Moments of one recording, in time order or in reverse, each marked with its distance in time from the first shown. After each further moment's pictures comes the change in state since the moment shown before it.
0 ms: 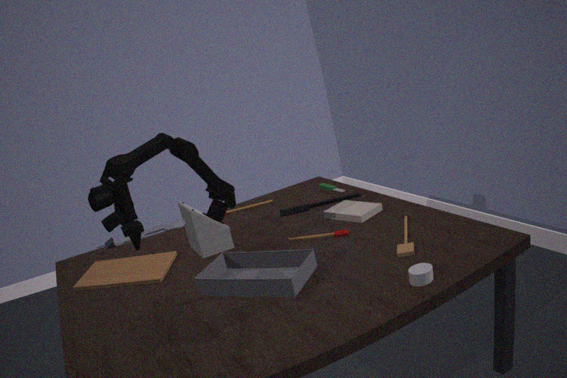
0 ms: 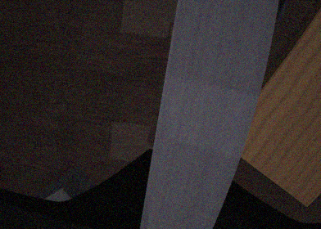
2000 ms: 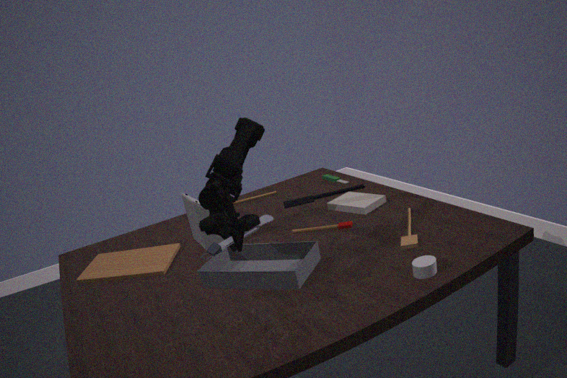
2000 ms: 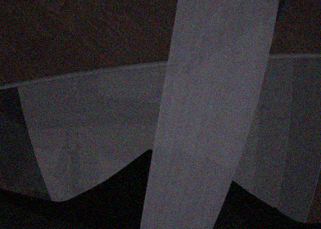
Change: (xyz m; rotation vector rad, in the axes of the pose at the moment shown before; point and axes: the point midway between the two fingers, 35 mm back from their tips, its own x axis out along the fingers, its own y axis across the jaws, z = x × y) arm 0.059 0.169 -0.247 -0.513 0.033 0.084
